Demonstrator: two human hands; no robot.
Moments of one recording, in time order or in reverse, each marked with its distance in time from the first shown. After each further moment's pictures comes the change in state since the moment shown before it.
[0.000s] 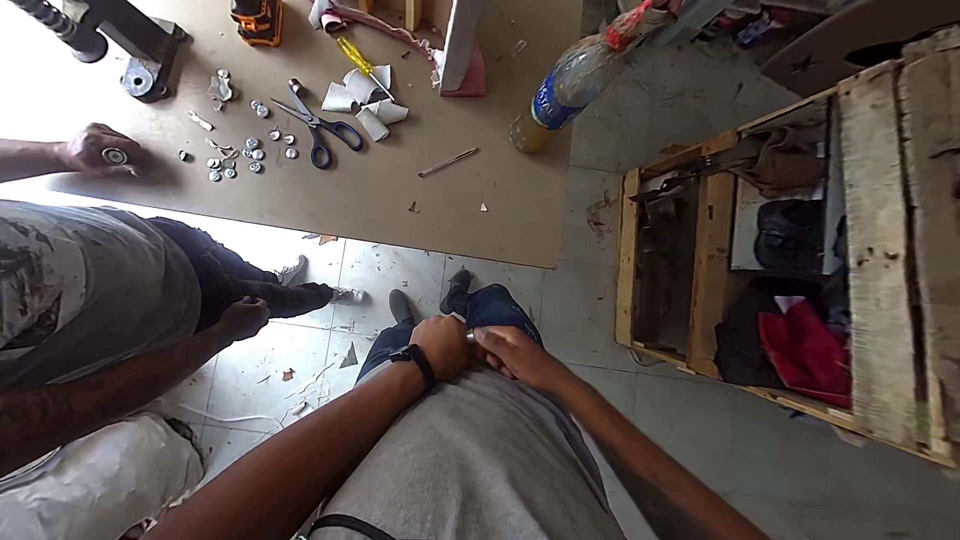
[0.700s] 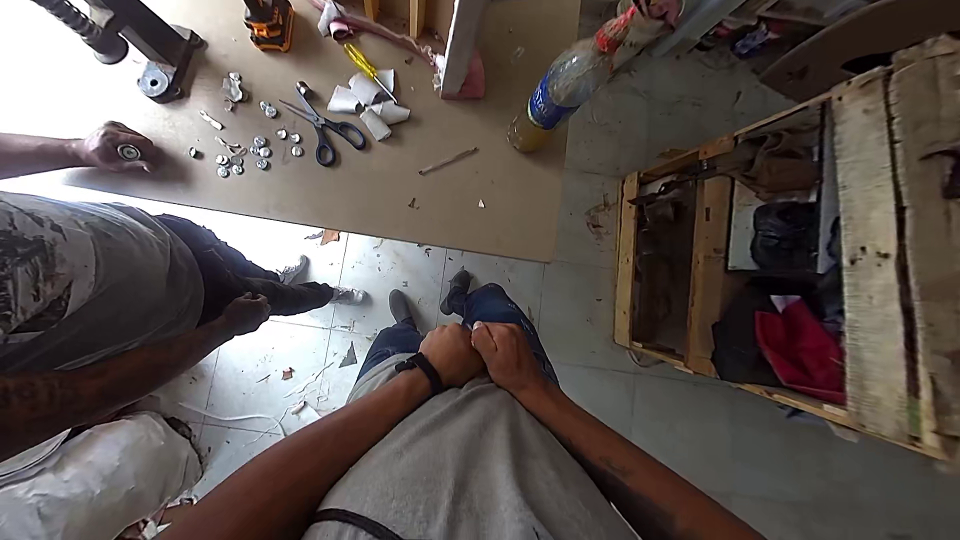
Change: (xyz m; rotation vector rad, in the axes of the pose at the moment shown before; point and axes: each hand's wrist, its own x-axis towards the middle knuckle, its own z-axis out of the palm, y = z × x) left_hand -0.021 0.016 0.024 -0.119 -0.025 0.012; right_hand -0.003 0.015 0.049 -0.411 0.604 -0.232
